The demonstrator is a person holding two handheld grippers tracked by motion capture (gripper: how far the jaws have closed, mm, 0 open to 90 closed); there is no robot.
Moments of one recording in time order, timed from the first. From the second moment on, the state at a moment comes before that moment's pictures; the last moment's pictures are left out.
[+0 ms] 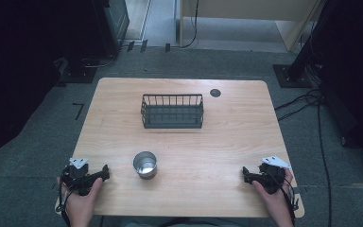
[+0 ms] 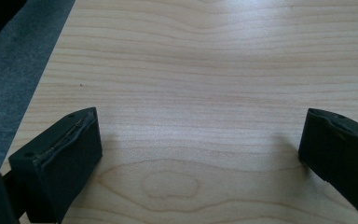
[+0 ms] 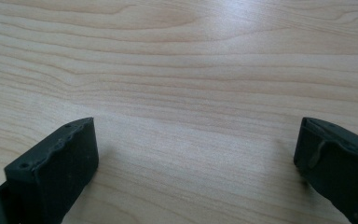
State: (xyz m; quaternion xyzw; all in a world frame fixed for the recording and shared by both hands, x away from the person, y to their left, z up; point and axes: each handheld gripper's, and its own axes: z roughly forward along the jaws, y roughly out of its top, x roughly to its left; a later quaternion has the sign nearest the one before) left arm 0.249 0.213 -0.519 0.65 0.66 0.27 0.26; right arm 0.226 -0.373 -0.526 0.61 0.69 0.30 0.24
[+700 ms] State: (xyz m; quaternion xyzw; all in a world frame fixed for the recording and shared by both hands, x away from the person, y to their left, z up) left arm 0.224 0.187 -0.488 0.68 0.61 0.25 0.31; right arm 0.227 -0.372 -0.526 0.61 0.69 0.30 0.24
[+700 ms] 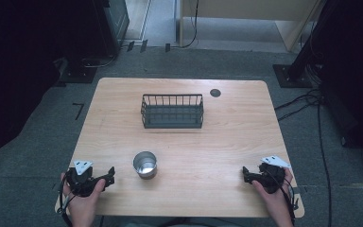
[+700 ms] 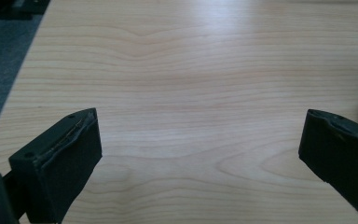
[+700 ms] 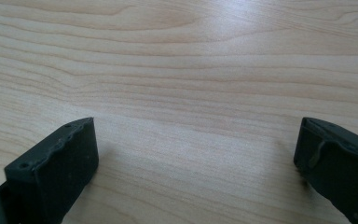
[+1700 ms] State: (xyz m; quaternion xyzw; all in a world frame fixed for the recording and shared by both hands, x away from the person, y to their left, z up) left arm 0.219 0.119 -0.442 0.73 0.52 0.24 0.38; right arm 0.227 -0.372 -0.526 0.61 0.69 0.30 0.25
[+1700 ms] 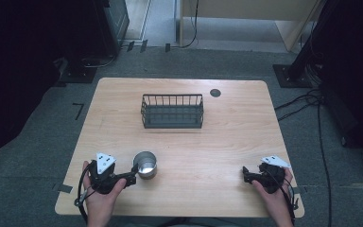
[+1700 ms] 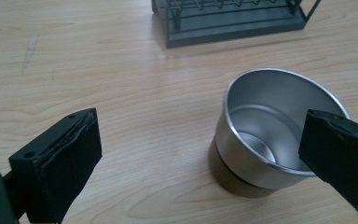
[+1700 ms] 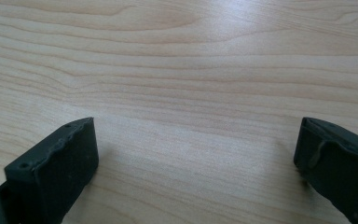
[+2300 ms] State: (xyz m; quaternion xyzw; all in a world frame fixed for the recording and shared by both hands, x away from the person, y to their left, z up) left arm 0.220 0.093 -0.446 0.74 0.51 0.22 0.38; right arm 0.227 -0.372 -0.526 0.61 0.69 0.30 0.25
